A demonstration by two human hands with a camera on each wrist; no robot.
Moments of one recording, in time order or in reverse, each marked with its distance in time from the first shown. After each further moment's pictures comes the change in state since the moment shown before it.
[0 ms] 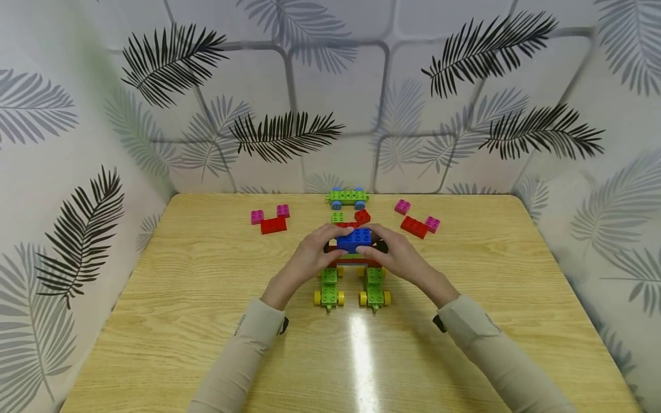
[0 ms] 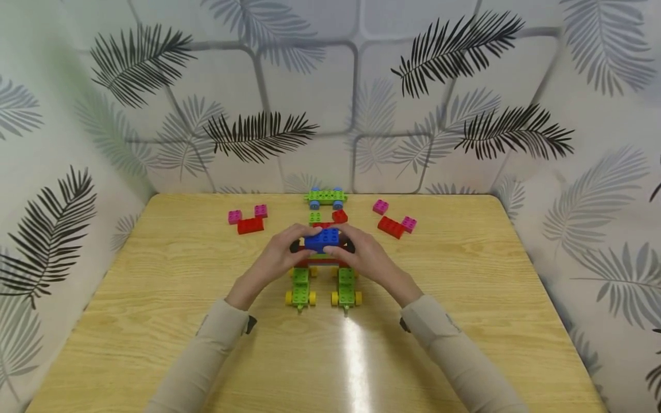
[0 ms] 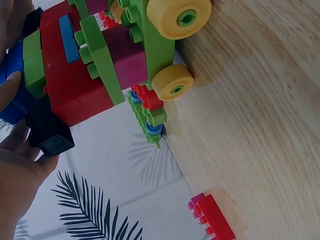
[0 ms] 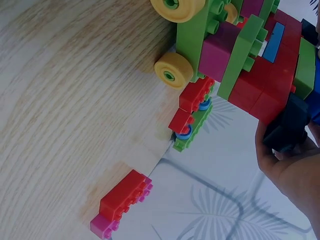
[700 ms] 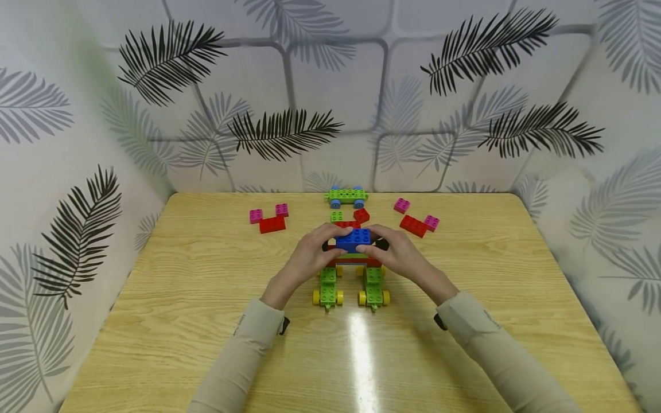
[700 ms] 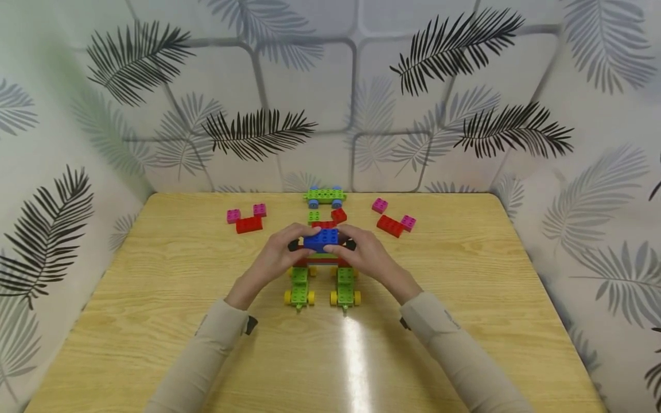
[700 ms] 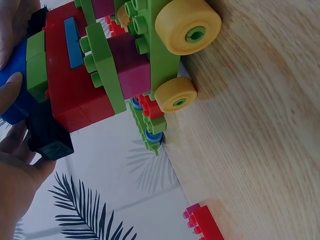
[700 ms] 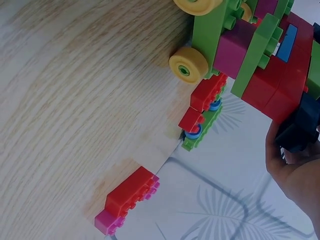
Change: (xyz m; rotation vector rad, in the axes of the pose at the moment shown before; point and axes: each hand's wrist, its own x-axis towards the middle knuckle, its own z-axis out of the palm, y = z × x) left_hand -0.003 0.001 0.003 -0.033 0.053 0.049; right_hand -0.001 0.006 -0.001 -0.014 0.013 0.018
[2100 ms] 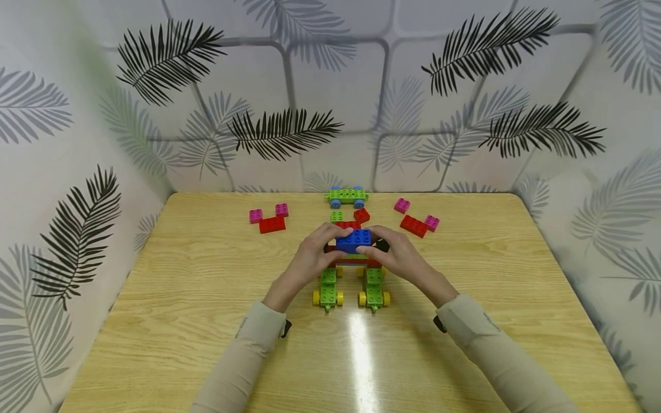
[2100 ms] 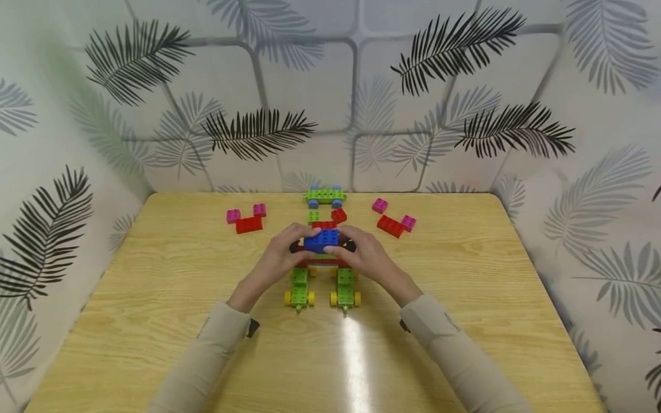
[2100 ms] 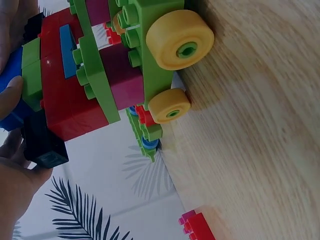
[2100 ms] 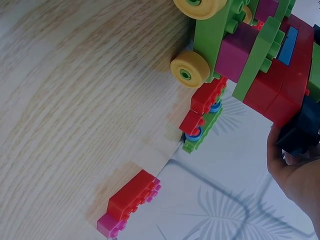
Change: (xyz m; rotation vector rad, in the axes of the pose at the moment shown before) left_hand -0.002 -0.001 0.005 -0.022 0.029 -0.003; right_hand -0.003 -0.001 0.003 0.031 0.028 -0.023
